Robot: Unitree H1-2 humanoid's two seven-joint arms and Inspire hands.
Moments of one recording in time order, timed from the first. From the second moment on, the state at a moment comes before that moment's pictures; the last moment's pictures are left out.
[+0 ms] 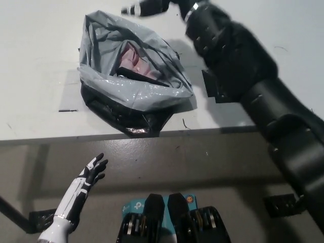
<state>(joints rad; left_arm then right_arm) -0.03 0.21 -0.04 0.00 -0.01 -0.07 -0.15 -1.32 -0.06 0.33 0.92 -0.40 -0.16 -0.06</state>
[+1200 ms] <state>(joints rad) -0.10 0.21 -0.03 0.03 -0.01 -0.07 -0.15 -0.20 -0.05 0.12 0.15 -0.27 -0.31 -0.10</state>
